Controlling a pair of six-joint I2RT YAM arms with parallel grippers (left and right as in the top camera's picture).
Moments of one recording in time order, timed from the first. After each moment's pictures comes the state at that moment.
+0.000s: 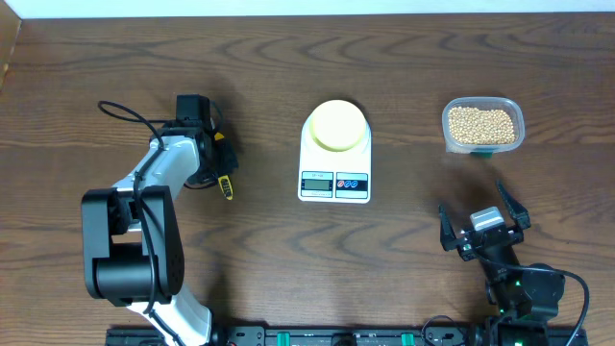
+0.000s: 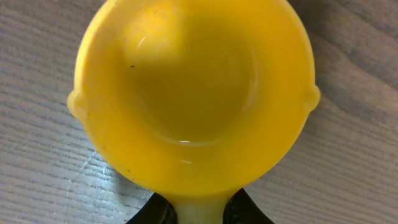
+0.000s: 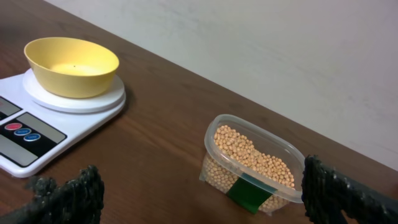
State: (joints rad) left arm 0.03 1.85 1.07 -0.55 0.06 -0.33; right arm -0.09 0.07 0.01 -0.04 -0.36 -0.40
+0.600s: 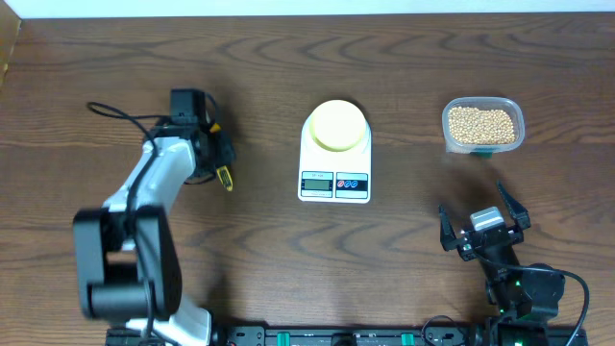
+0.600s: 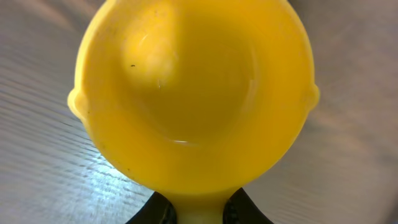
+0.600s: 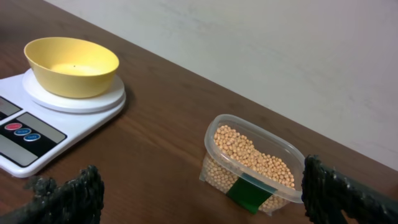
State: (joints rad) left arm 0.03 1.72 1.09 -0.57 0.06 -0.42; right arm -0.09 0.07 0.01 -0.04 -0.36 -0.40
